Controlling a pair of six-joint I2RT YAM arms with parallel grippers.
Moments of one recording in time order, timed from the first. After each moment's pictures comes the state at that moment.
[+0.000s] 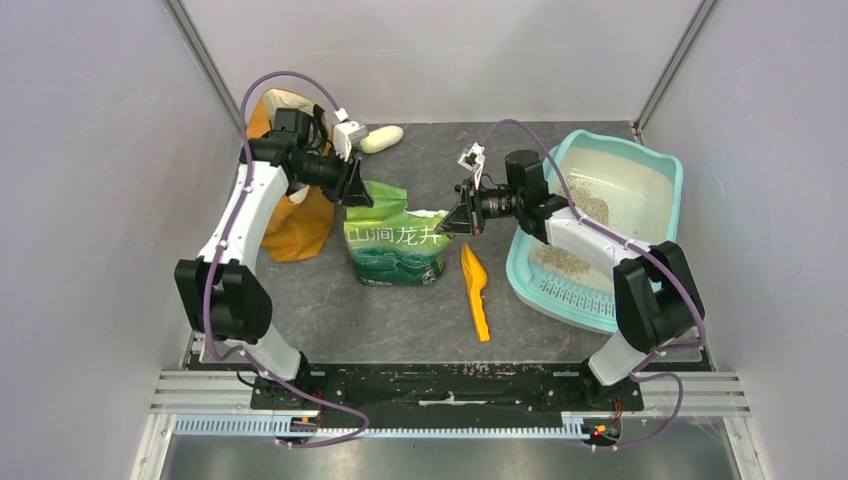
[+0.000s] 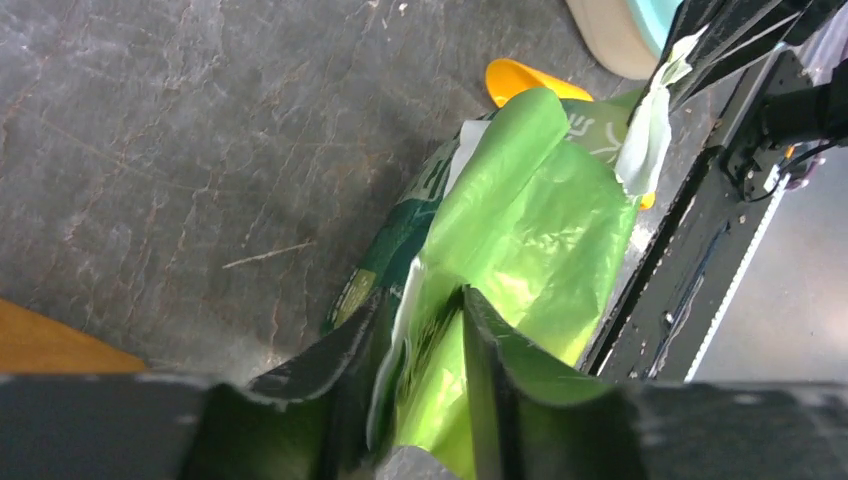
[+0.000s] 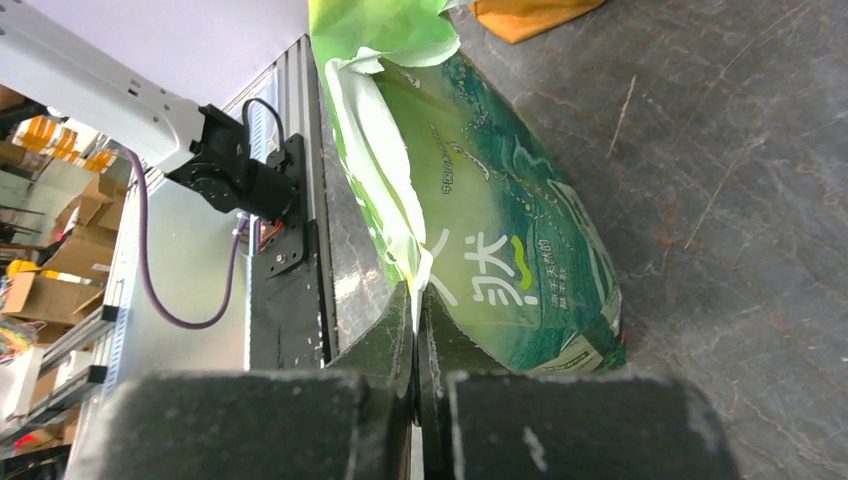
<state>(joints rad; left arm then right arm) -0.11 1.62 1.58 -0.98 0.81 0.45 0.44 1.62 1.08 0.13 -1.02 0.21</state>
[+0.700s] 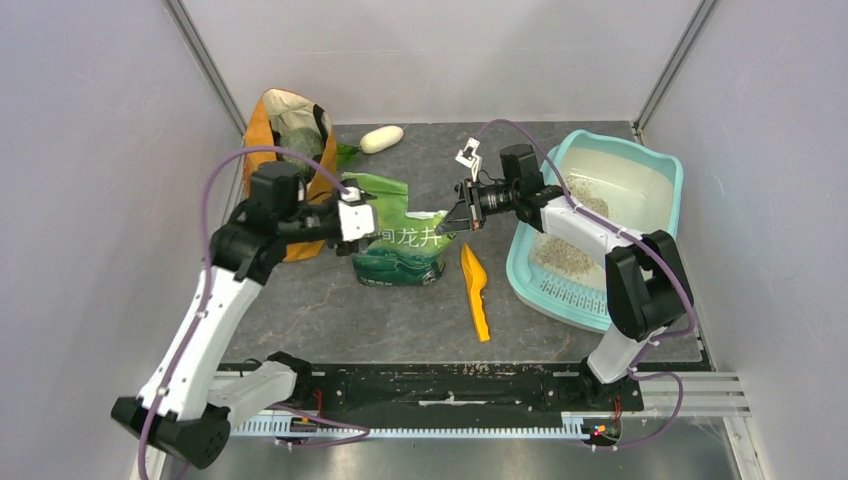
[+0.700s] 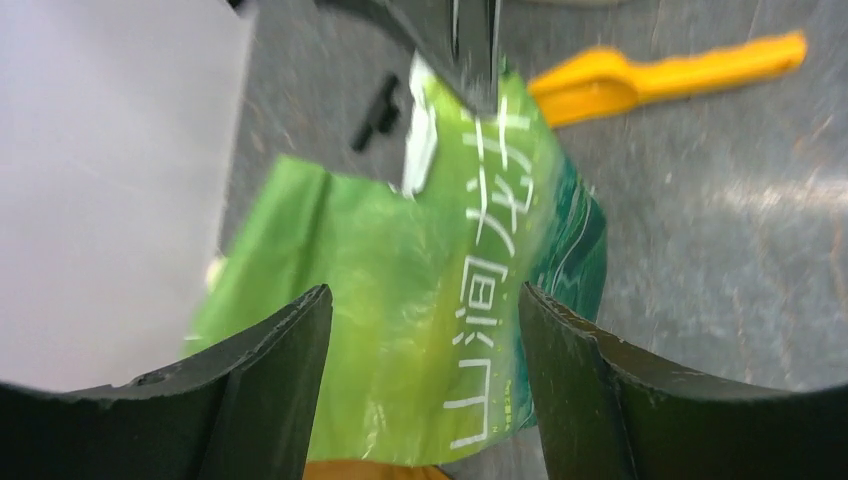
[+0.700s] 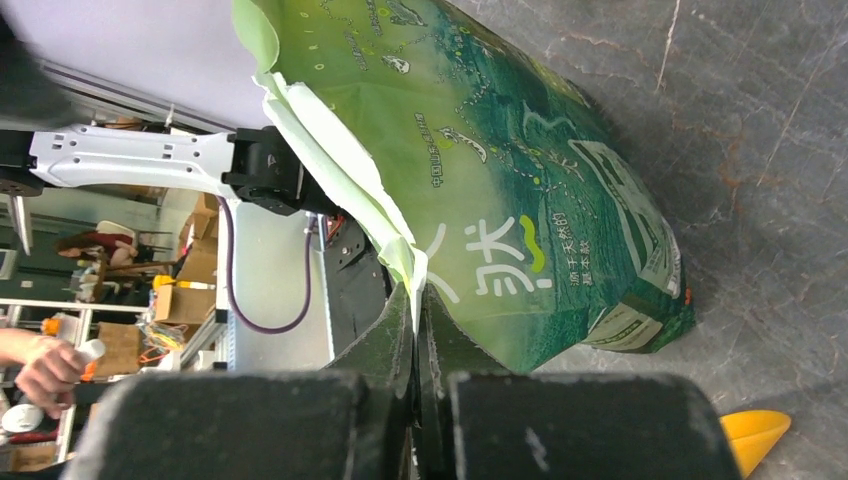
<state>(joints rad) -0.35 1.04 1.23 -0.75 0.72 0.98 0.43 1.70 1.18 -0.06 -1.08 0.34</state>
